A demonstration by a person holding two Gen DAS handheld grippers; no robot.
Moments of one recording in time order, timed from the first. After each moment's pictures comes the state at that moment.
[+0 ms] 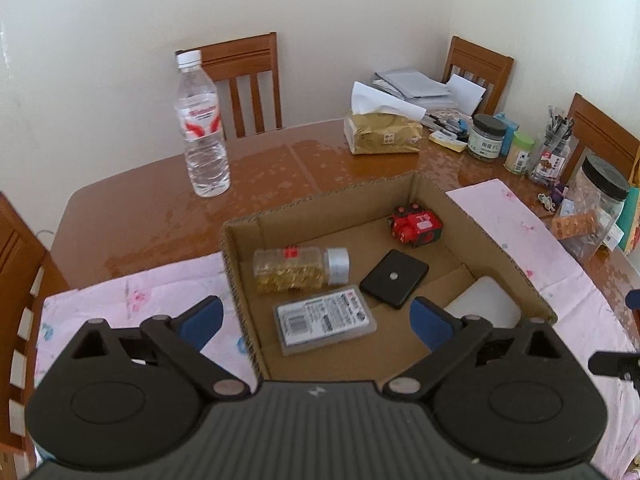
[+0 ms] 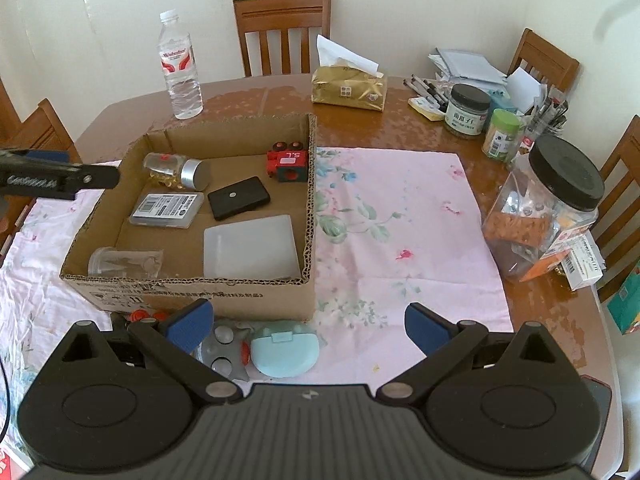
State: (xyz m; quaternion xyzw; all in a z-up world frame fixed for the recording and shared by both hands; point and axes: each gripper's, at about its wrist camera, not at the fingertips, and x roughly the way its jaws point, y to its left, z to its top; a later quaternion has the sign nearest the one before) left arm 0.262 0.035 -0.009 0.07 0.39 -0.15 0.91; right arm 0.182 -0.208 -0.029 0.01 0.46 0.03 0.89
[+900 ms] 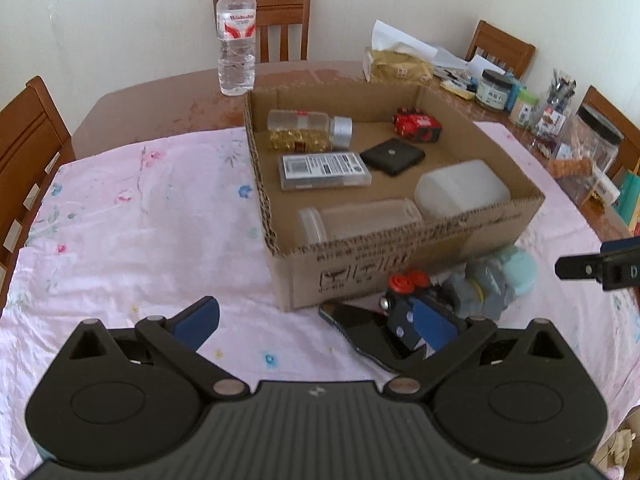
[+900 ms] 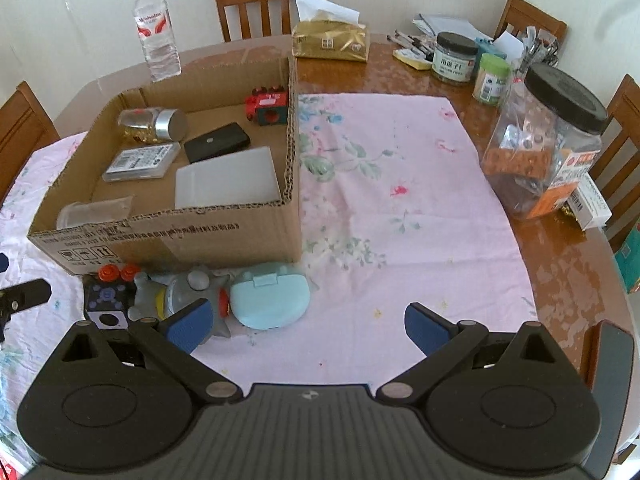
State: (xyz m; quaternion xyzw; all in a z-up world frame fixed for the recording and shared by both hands) left arm 0.163 0.053 -0.076 0.02 0.43 -0.12 0.89; right arm 0.169 -0.213 -0.080 0.02 0.49 0.00 0.87
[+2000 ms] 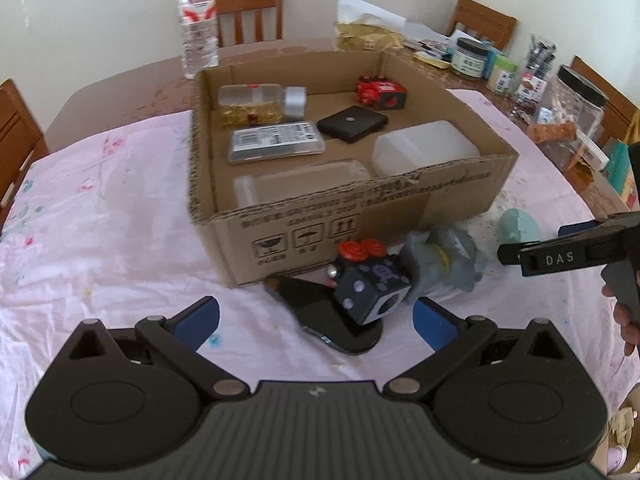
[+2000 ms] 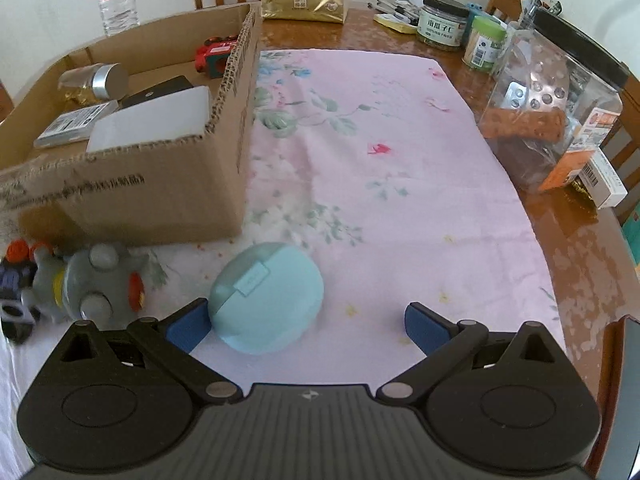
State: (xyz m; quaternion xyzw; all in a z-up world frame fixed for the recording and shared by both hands) left arm 0.156 0.016 -0.090 0.04 0.45 -0.14 0.88; right arm 0.187 -0.230 -0.142 0.00 0.50 -0.02 0.87
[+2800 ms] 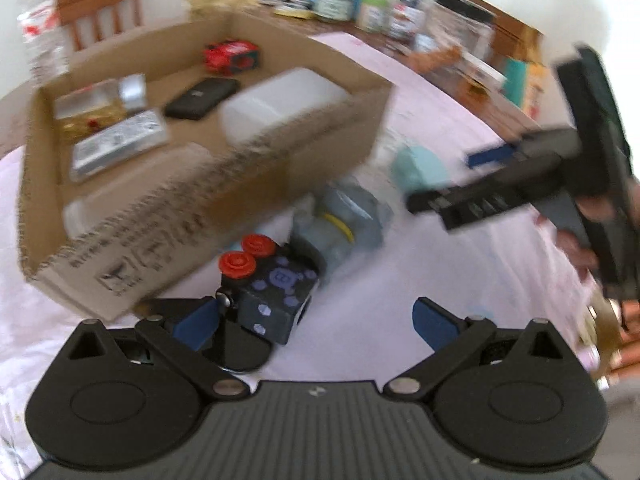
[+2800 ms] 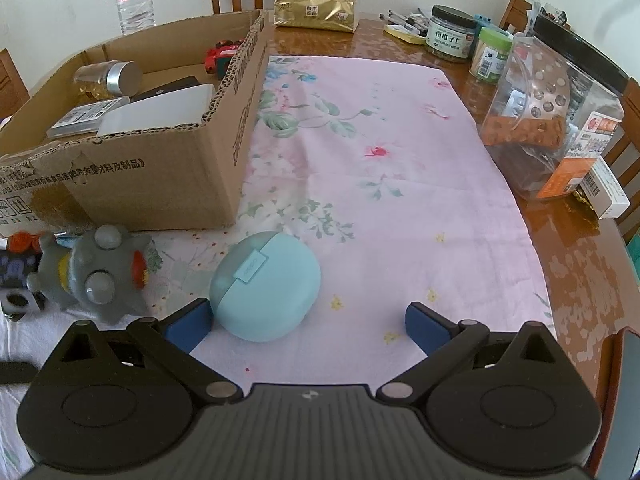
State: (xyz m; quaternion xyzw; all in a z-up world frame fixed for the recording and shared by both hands) left arm 0.165 -0.025 -0.107 0.11 0.48 -0.34 0.81; right arm 0.181 -0.236 -0.142 -0.01 0.49 0.00 0.87
